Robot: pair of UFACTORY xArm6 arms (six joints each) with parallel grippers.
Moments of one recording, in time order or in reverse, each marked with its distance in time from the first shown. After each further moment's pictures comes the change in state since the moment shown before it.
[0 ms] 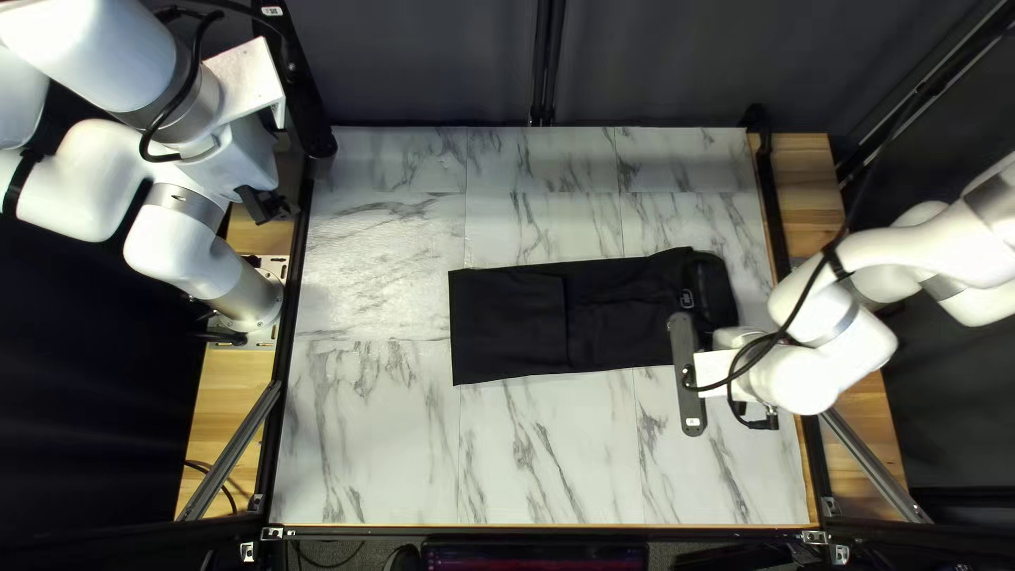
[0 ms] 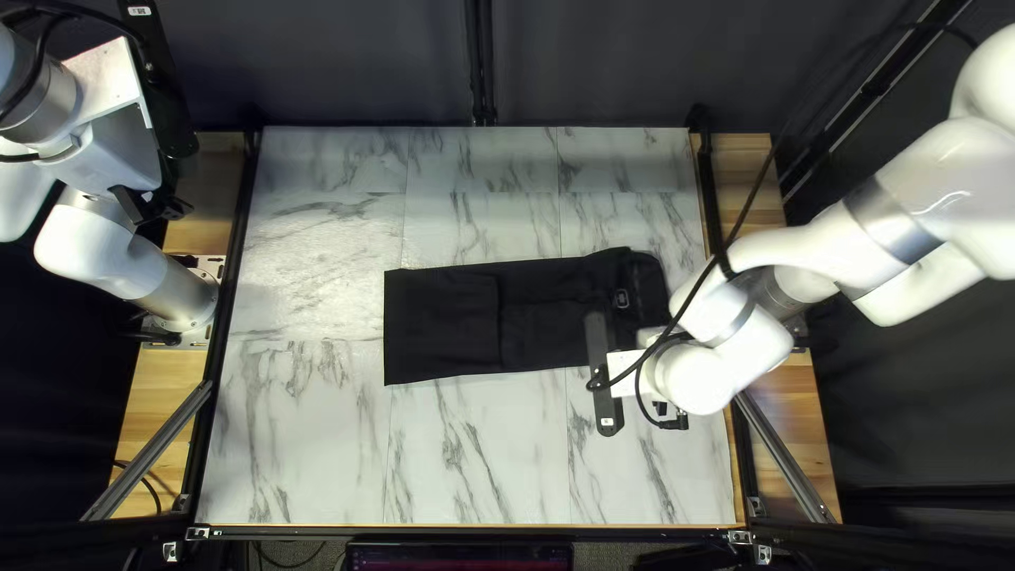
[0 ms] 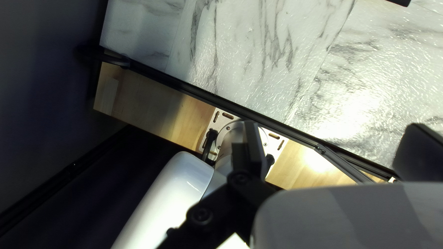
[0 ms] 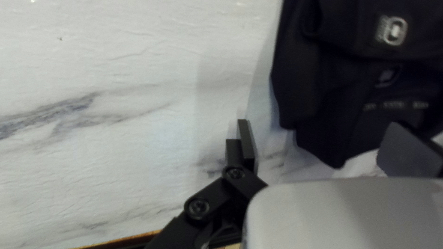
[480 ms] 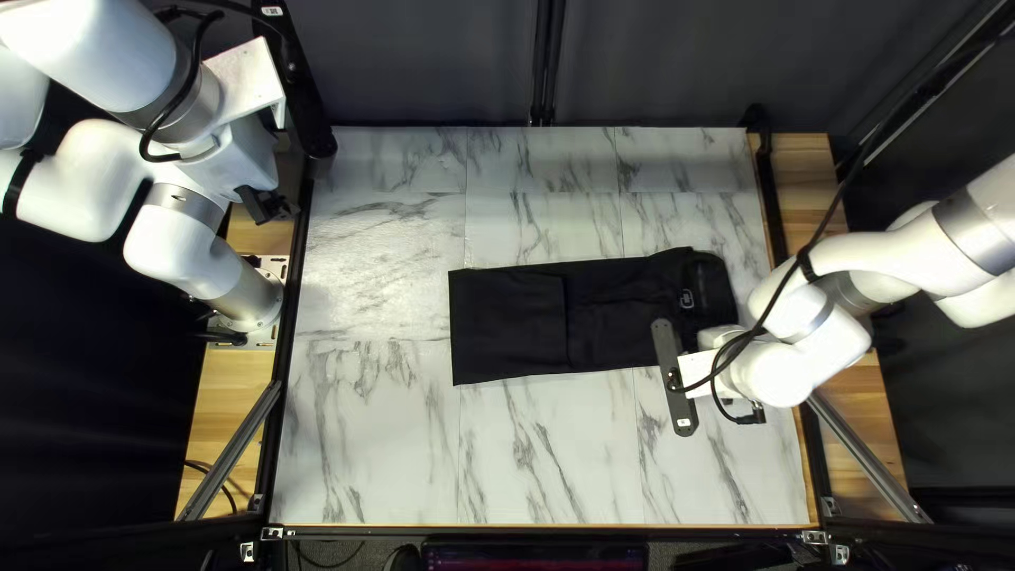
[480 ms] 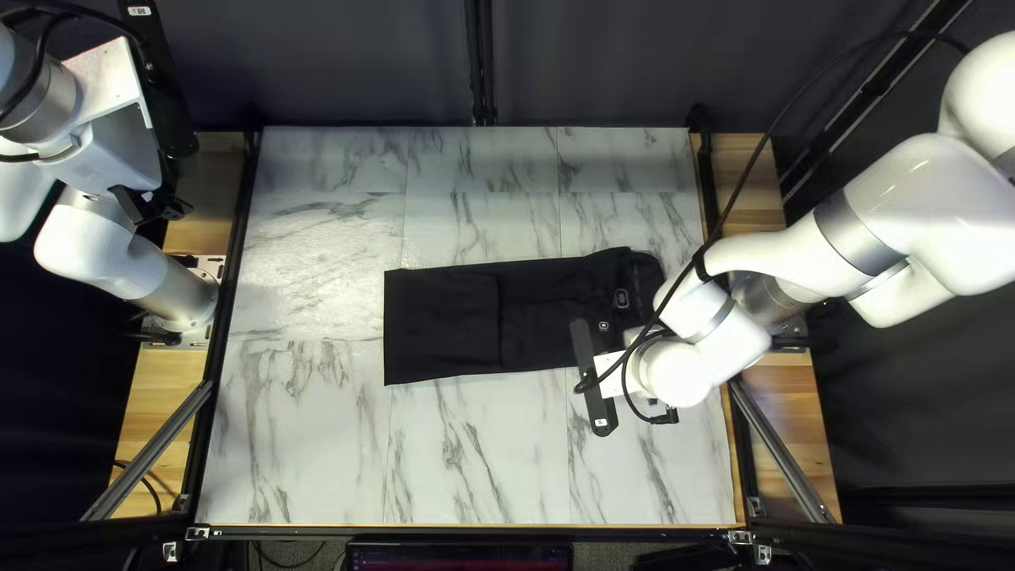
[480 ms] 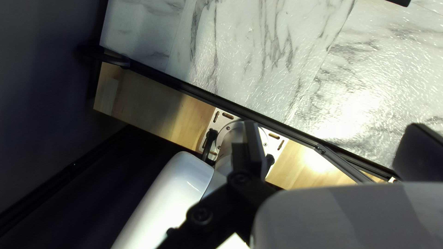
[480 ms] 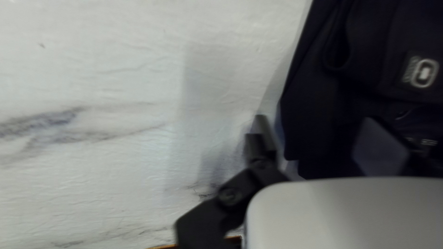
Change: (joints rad) left arm 0.000 0.000 0.000 0.000 0.000 0.000; right arm -0.034 0.021 0.032 0.040 -0.060 -0.095
